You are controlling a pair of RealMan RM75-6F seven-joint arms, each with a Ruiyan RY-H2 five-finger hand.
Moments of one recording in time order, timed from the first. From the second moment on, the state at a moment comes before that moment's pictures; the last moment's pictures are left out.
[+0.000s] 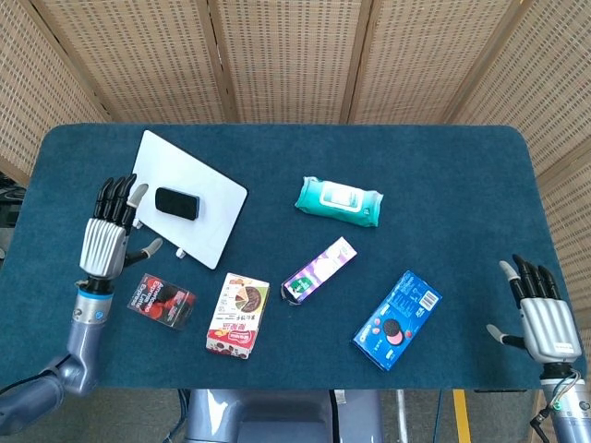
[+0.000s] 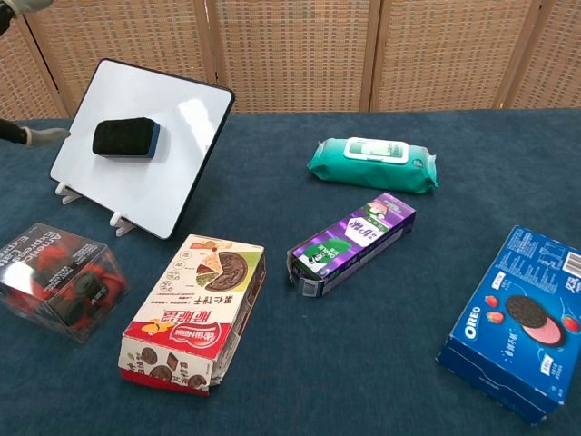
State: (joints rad) left arm -0.55 -1.71 -0.10 -0.89 1.47 1.64 -0.18; right arm 0.12 -1.16 0.07 -1.56 -1.46 1.41 -0.05
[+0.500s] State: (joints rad) left arm -0.28 -1.31 0.06 -1.63 1.39 1.59 0.25; right arm 0.12 -1.14 0.06 -1.59 -1.46 1.40 -0.09
